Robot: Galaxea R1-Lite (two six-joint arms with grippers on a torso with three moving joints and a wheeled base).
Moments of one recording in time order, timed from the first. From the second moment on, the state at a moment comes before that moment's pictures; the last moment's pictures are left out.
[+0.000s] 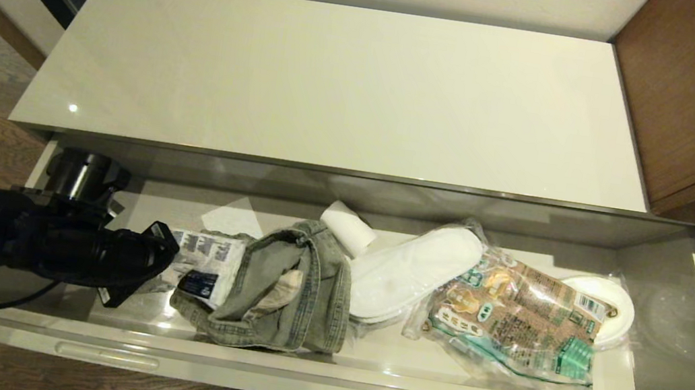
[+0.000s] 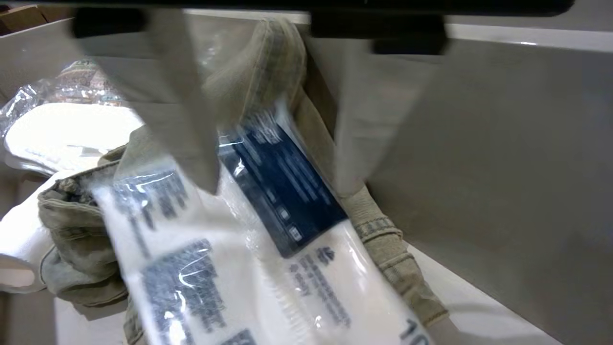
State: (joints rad) left arm -0.06 1.77 -0.88 -0.04 -0.27 -0.87; right arm 0.01 0.00 0.00 0.00 -0.02 0.02
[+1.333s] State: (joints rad) left arm -0.06 0.60 -1.23 1.32 -0.17 -0.46; right arm 0.01 0.00 0.00 0.00 -0.02 0.02
